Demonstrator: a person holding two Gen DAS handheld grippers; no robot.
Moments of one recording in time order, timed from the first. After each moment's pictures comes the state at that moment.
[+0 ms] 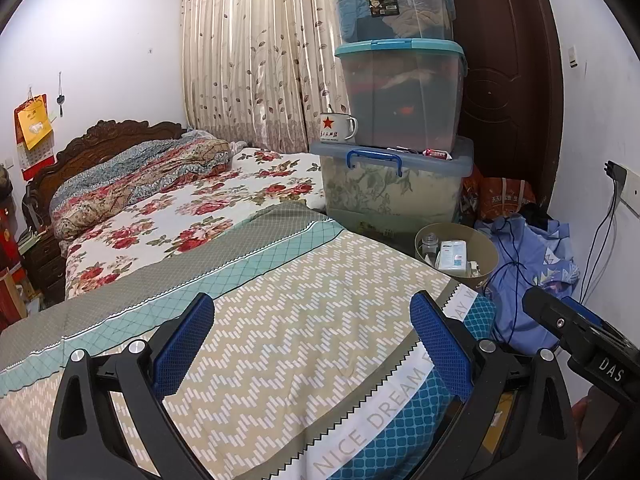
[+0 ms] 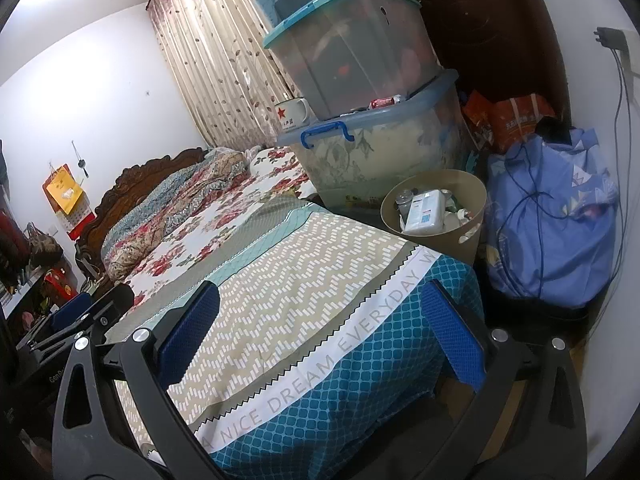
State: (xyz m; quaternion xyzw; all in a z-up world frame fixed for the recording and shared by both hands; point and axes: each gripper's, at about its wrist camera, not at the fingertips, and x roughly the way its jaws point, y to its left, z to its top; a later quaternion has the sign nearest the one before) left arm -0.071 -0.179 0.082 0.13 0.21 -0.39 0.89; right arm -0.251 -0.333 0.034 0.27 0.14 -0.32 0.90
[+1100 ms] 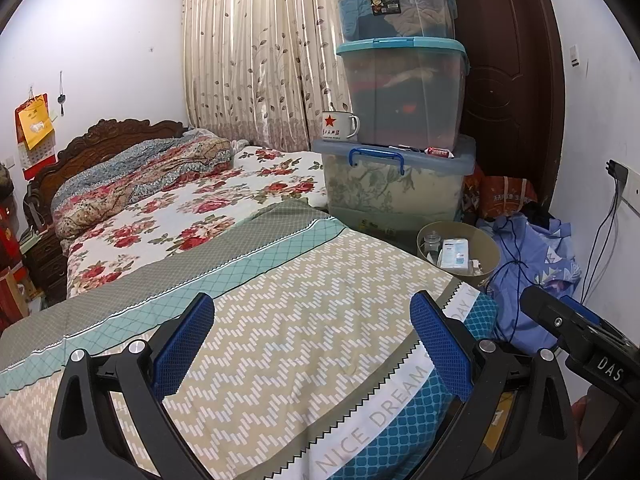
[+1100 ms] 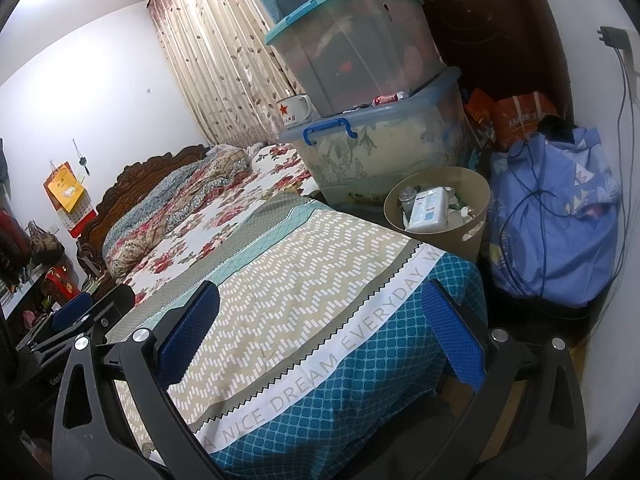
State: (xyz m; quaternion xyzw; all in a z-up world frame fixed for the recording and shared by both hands) left arm -0.071 -0.176 0.081 0.13 0.21 -0.39 0.89; right arm -0.245 -0.332 0.032 0.27 0.14 -0.31 0.90
